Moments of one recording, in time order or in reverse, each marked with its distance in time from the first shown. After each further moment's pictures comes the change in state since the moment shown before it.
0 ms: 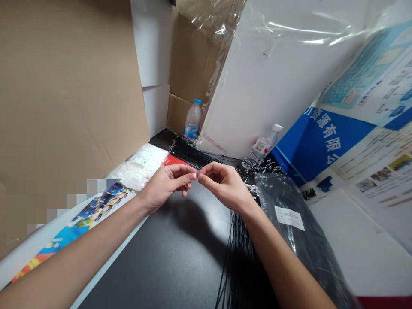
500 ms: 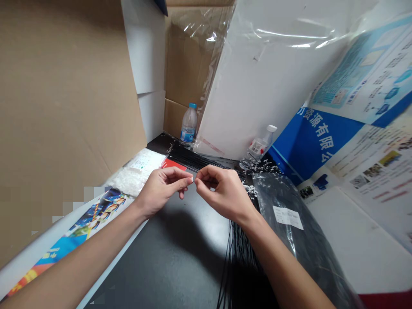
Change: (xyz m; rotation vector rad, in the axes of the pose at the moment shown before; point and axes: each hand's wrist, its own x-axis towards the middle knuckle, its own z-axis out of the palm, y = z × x) left_hand -0.001 0.003 -0.001 0.191 0.046 0.126; right_hand -0.012 -0.027 0.002 -0.302 0.075 -0.137
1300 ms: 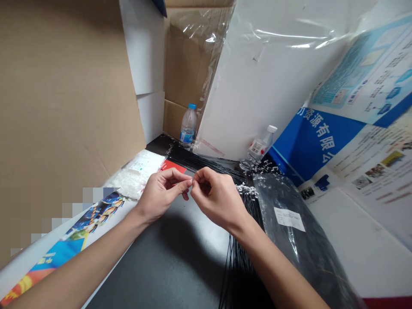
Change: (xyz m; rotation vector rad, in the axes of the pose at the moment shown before) left_hand -0.004 0.002 0.008 0.008 0.060 0.106; right_hand -0.003 0.000 0.016 -0.049 0.064 -0.034
